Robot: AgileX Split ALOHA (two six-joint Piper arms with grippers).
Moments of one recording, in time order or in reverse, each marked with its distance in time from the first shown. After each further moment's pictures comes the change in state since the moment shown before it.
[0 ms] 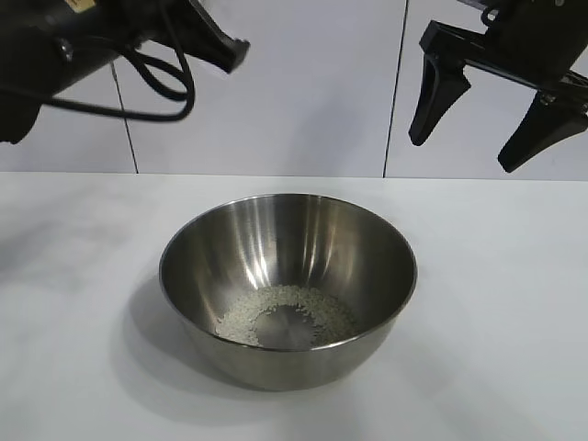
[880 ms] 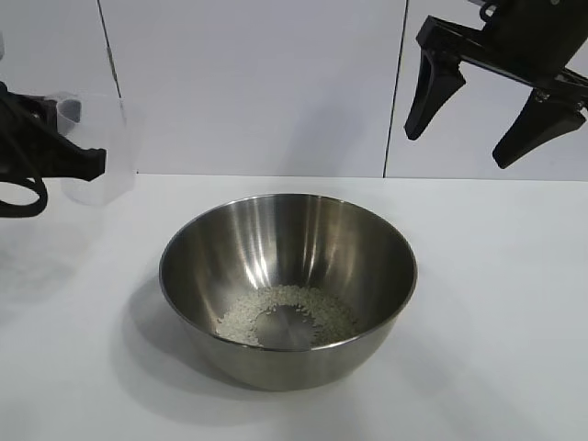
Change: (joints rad) left arm 0.266 0.042 0.361 0.160 -0.019 -0.353; right arm 0.000 0.000 0.000 0.017 -0.027 0.000
